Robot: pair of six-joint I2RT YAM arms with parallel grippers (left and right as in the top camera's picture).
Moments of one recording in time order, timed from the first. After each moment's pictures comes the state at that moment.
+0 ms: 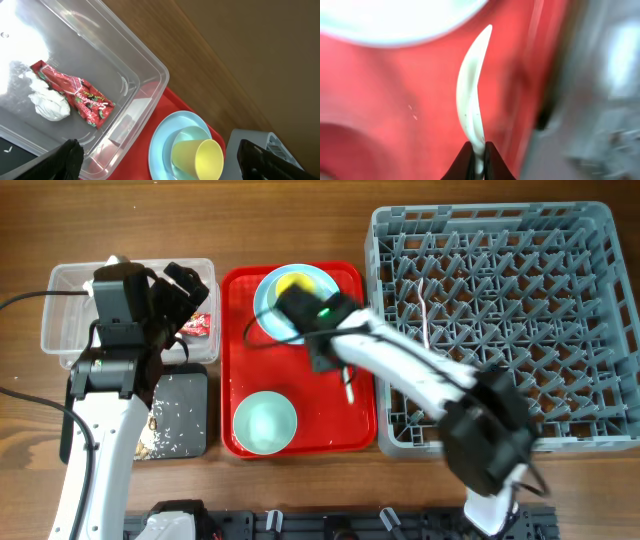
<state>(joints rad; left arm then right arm) 0.02 1.22 1.04 -0.54 0.01 -0.81 0.74 1.96 1.57 -1.08 0.23 0.49</state>
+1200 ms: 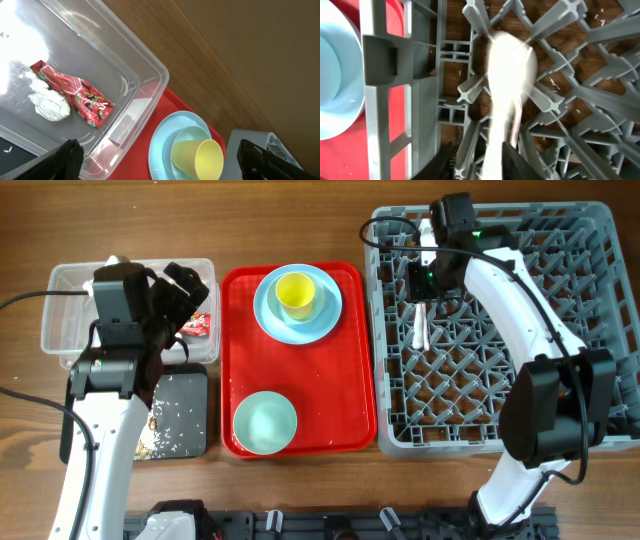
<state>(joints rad) 0.02 1.22 1.04 -0.54 0.01 -0.81 0.17 1.94 1.60 -0.95 -0.09 0.08</state>
